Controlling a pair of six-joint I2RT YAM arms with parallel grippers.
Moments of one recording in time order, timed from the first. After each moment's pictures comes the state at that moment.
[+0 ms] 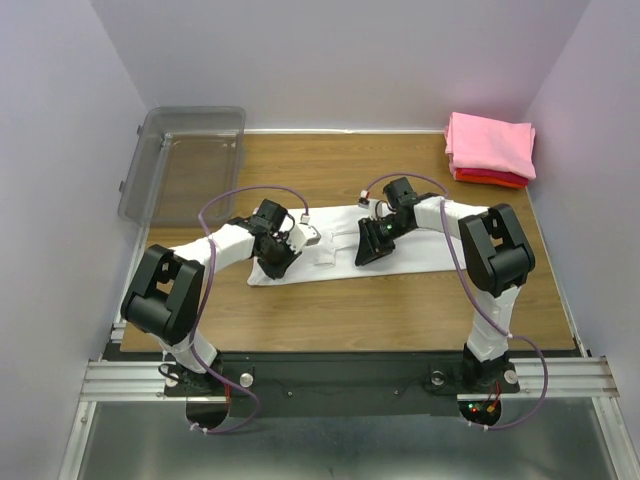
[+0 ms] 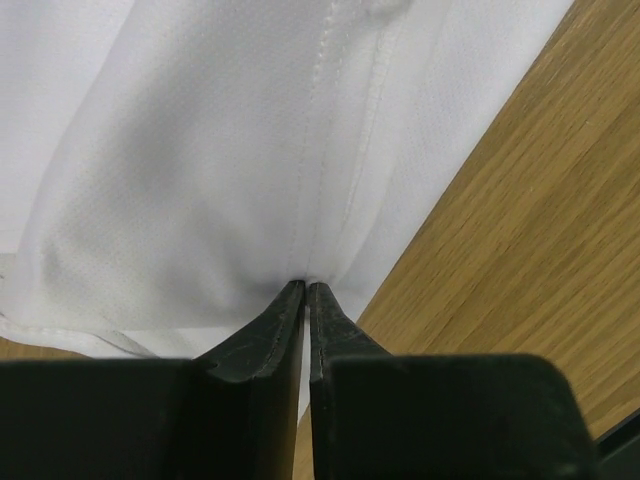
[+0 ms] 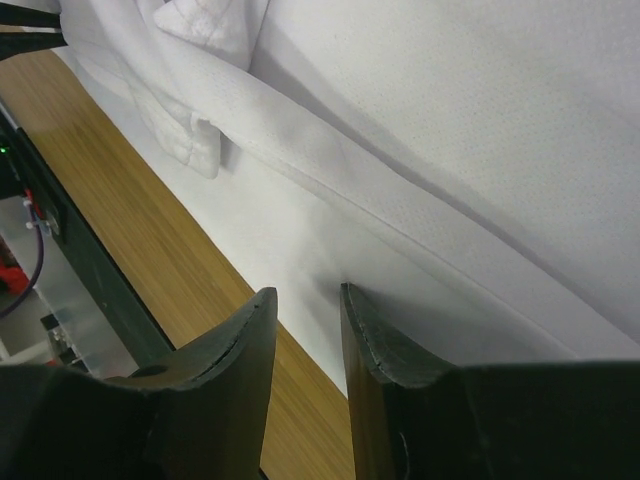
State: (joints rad) left arm -0.47 1.60 0.91 -0.53 0.25 0.48; right arm 0.38 1.96 1.24 -0.51 -0.75 0.06
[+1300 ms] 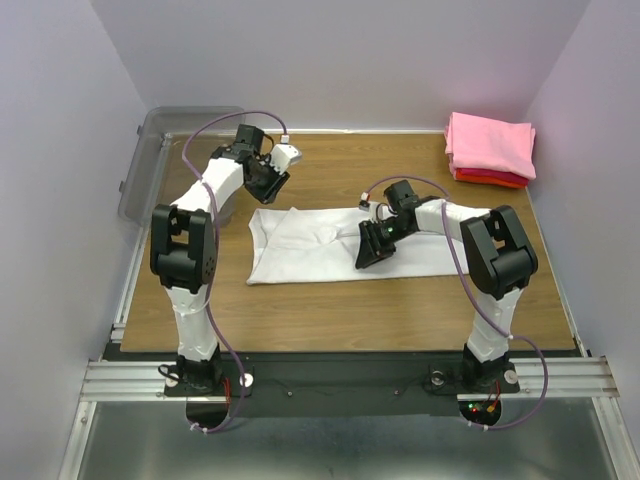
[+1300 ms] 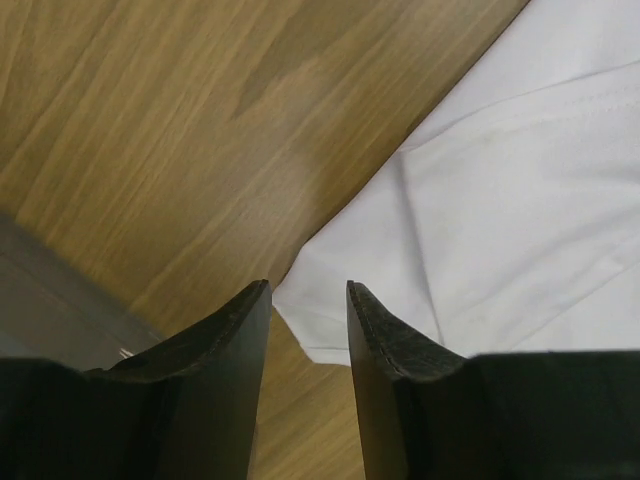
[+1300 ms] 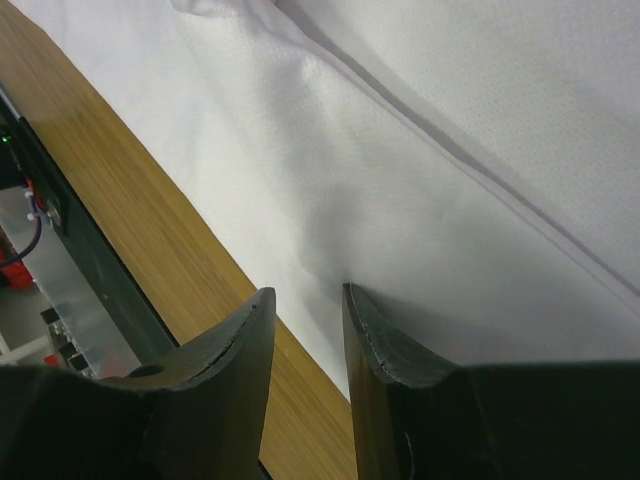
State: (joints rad) left arm -0.24 1.99 1.65 -0.69 0.24 0.57; right arm 0.38 1.94 1.19 -0.50 -0.77 0.06
